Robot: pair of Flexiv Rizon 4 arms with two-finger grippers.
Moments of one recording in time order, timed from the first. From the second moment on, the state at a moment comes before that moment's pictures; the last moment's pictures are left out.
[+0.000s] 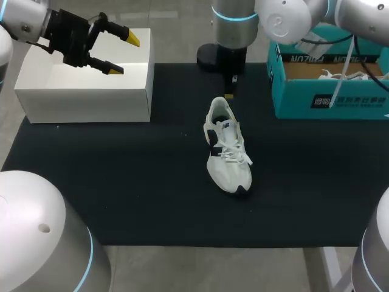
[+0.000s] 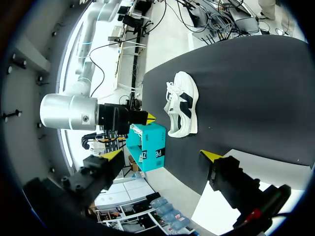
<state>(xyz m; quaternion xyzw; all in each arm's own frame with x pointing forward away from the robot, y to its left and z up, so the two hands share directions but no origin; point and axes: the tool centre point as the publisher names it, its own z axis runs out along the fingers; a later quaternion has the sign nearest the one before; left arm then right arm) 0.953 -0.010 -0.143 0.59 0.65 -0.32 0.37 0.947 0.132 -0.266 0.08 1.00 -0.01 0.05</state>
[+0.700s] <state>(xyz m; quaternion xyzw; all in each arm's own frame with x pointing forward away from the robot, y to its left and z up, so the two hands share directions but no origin) 0.953 -0.010 -0.143 0.59 0.65 -0.32 0.37 1.003 0.139 -0.304 0.00 1.00 -0.01 0.06</state>
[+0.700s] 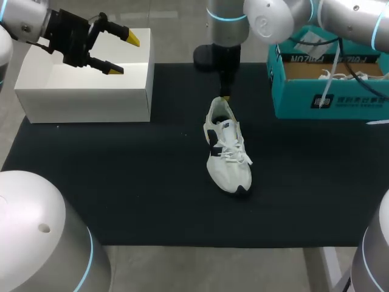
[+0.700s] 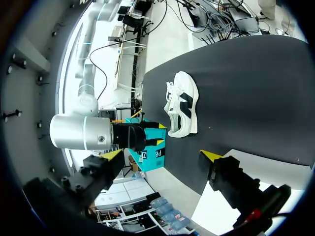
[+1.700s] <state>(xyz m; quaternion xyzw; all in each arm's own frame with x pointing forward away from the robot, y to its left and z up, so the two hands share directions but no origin) 0.953 -0.010 -0.143 0.59 0.65 -0.32 0.37 1.030 0.145 -0.379 -0.01 1.00 0.00 0.05</state>
